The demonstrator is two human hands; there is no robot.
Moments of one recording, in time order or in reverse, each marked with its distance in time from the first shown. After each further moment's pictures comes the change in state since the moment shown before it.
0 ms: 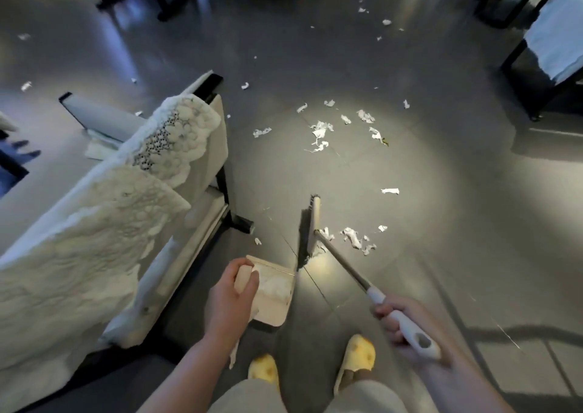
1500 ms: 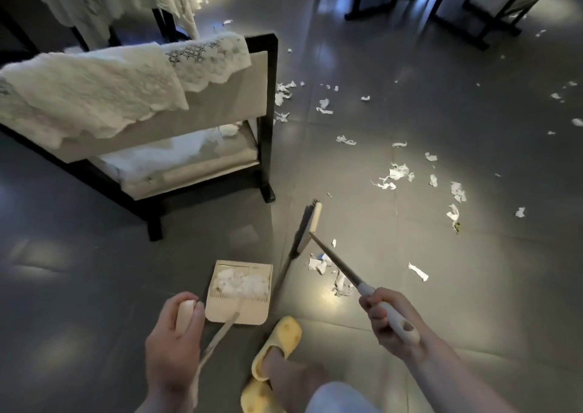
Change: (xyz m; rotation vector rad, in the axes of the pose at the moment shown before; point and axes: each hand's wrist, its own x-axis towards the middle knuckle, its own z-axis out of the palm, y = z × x) left_hand -0.180 0.095 0.302 -0.403 0.976 -0.446; right_hand 0.076 -0.255 -0.173 -0.537 -0.334 0.315
